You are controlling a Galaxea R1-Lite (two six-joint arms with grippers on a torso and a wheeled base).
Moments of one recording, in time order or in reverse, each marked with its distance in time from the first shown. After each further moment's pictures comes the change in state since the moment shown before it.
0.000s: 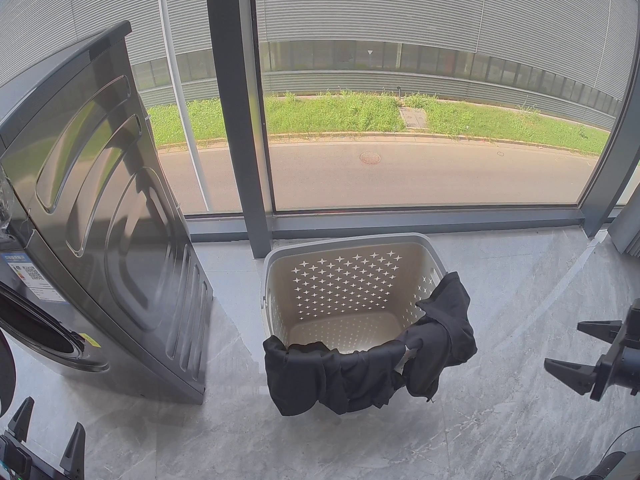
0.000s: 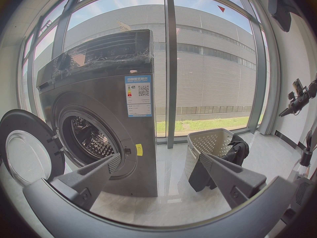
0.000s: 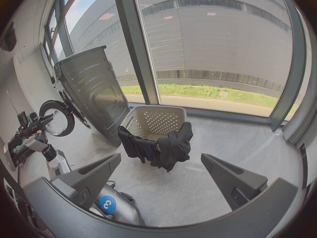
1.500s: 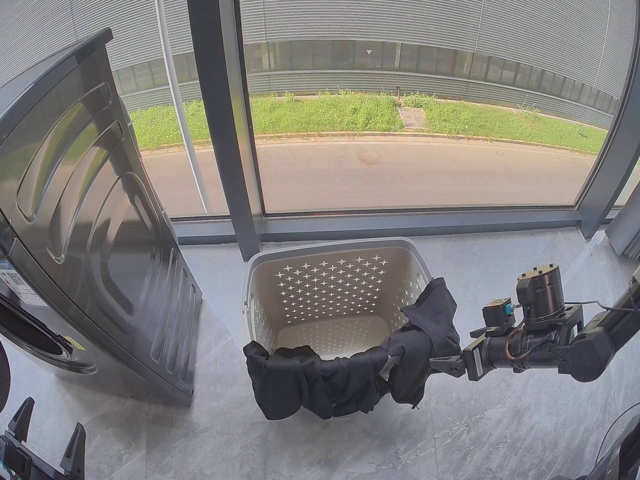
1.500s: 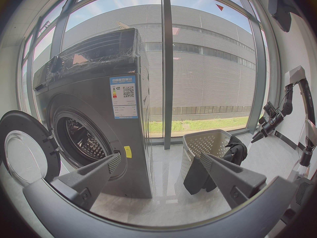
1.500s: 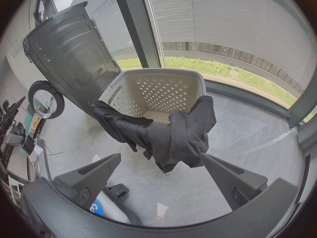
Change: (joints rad) left arm 0.000 0.000 0.000 0.000 -0.001 0.000; right arm 0.231 0.919 -0.159 -0.475 -0.142 0.030
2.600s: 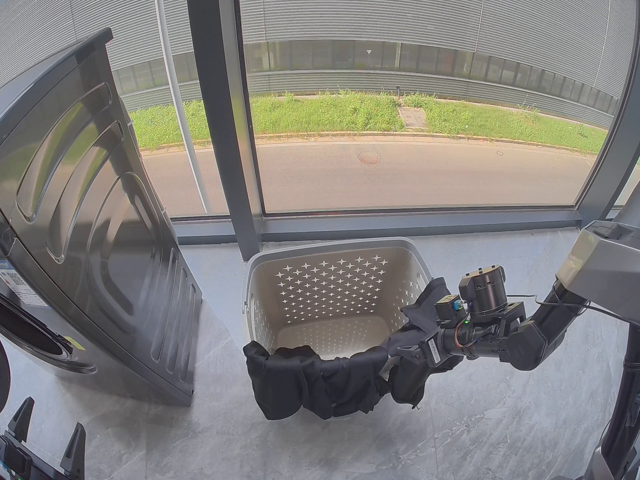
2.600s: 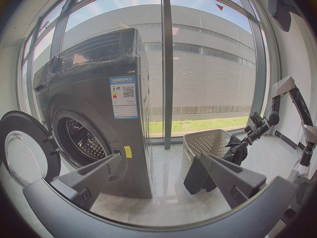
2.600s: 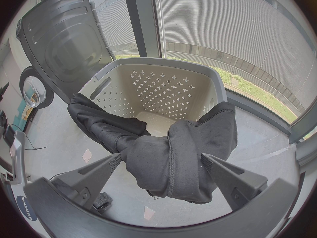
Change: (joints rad) left arm 0.000 0.000 0.000 0.000 0.002 0.002; right arm 0.026 0.336 -0.261 -0.077 -0.066 -0.089
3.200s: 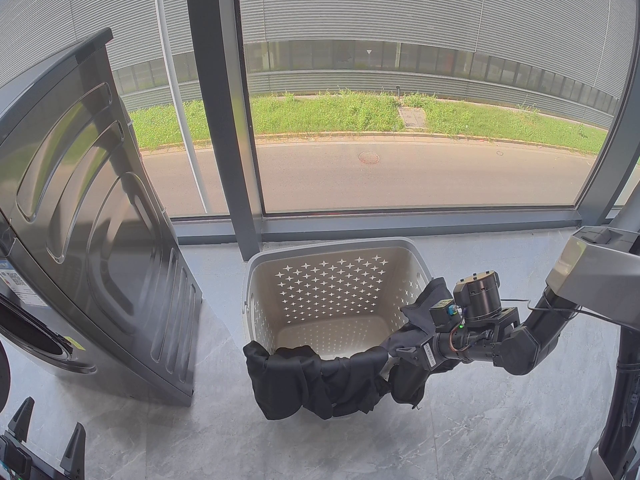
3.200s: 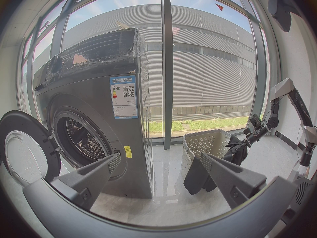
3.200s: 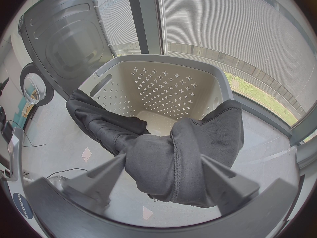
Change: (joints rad) left arm 0.000 0.000 0.000 0.000 0.000 -0.001; right arm 0.009 0.042 -0.002 -0.042 -0.002 -0.014
